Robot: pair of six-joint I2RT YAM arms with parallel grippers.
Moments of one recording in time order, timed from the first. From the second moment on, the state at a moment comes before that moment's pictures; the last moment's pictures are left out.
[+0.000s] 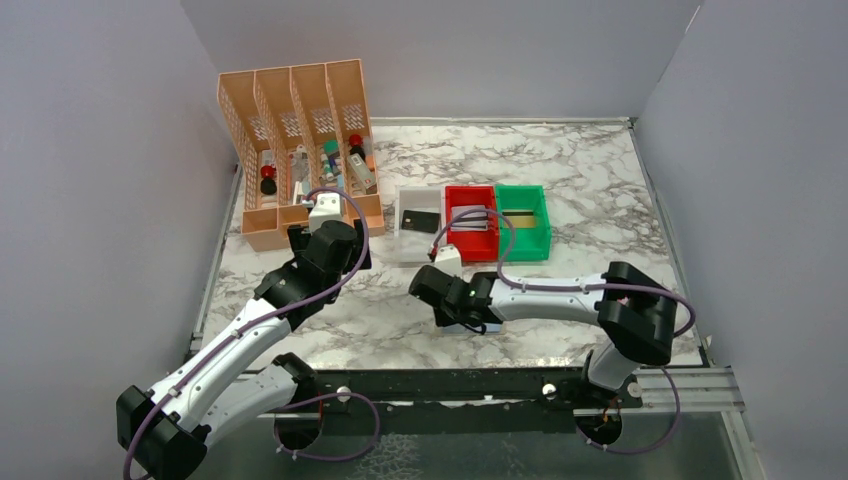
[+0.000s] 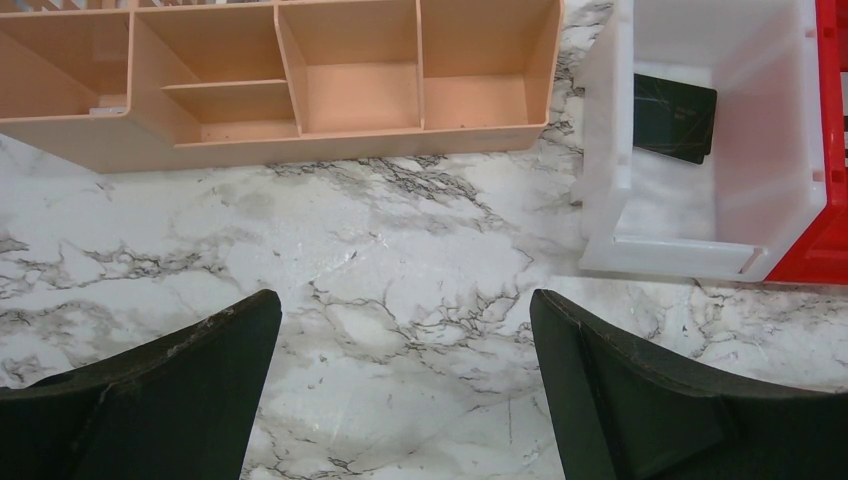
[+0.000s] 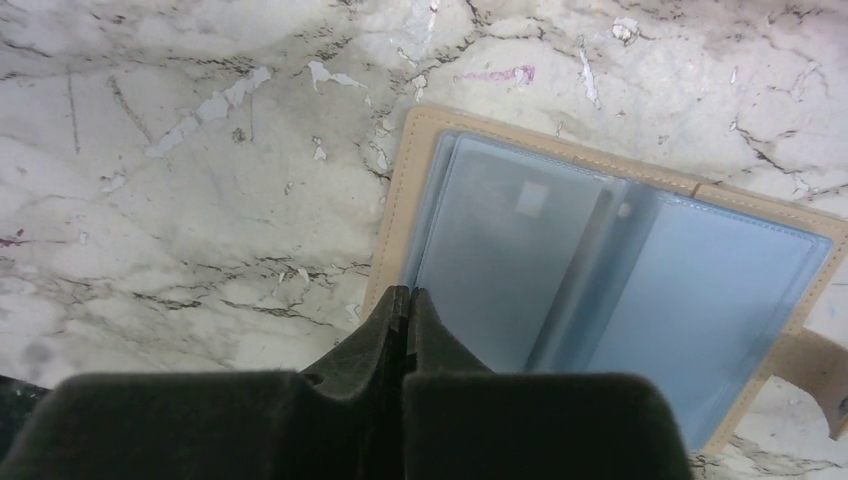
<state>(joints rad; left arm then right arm) -0.63 0.87 0.74 -0.52 -0.58 -0.44 1.18 1.67 1.00 -0.46 0.39 0.83</state>
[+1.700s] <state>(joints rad) -0.62 0.89 0.74 -0.52 -0.56 -0.44 1.18 1.68 0.97 -0.44 0.45 0.92</state>
